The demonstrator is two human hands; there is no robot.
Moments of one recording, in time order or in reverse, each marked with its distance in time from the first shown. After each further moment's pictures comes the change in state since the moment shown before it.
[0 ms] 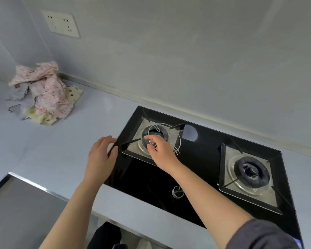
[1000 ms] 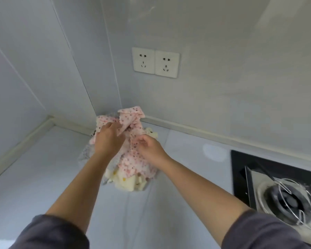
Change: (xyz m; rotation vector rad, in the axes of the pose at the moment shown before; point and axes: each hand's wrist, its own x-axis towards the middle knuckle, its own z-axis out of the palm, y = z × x) left_hand 0.413 -0.283 -0.221 0.260 -0.008 0.062; right_hand 0.385 -0.239 0.303 0.240 -0.029 0.131
